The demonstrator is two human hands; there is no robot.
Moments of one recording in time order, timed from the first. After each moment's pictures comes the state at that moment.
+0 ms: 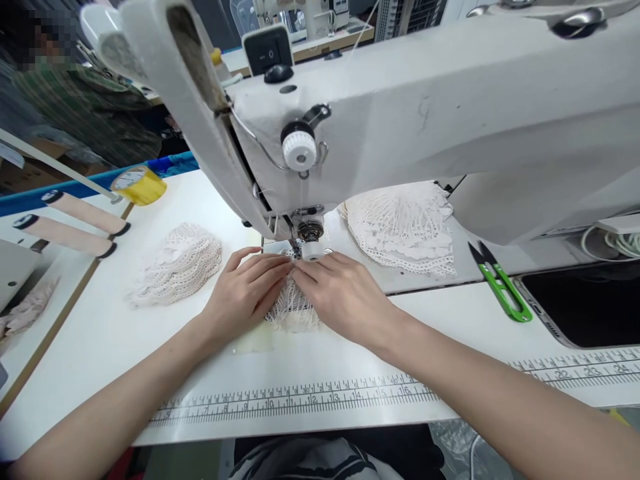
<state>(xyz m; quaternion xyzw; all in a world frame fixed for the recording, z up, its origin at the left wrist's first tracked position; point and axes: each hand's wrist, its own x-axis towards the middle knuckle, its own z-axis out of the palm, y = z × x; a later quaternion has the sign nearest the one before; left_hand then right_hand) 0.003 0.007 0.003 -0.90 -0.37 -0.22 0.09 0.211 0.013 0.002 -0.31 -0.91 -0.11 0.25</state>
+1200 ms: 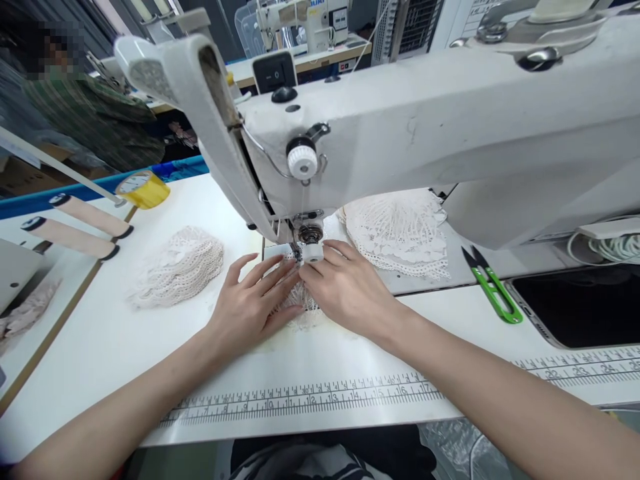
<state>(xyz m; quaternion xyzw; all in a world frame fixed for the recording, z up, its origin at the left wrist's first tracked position) 0.012 -0.009 0.002 -0.90 -0.37 -0.20 0.15 0.218 0.020 0.005 -0.31 -0.91 -0.14 0.23</state>
